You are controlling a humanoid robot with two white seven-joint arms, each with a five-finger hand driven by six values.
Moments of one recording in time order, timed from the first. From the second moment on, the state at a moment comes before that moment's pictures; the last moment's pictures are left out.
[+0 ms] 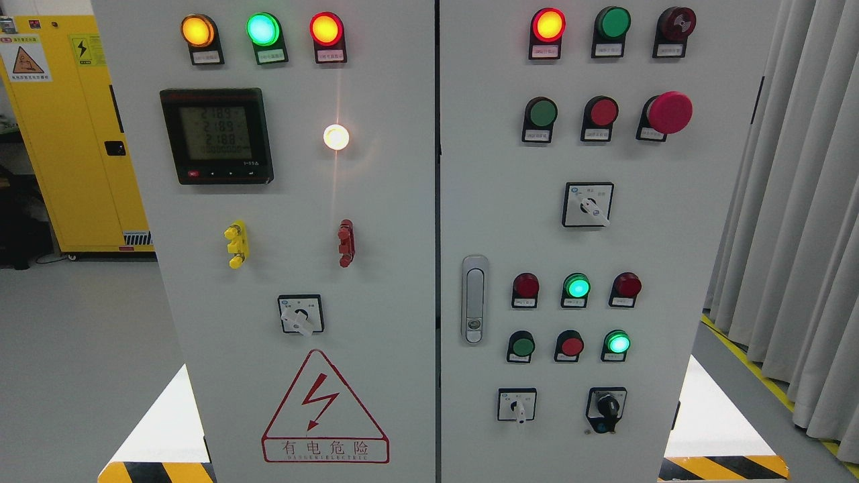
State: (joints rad) left arm 0.41 0.03 0.03 -0.56 0.12 -0.66 -0.10; right arm 0.12 0.12 0.05 -0.13 0.00 -0.08 -0.24
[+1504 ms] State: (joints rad) left arm 0.25 0.00 0.00 -0.31 0.07 -0.14 -0.18; right arm 0.12 0.12 0.05 -0.13 0.00 -0.08 -0.24
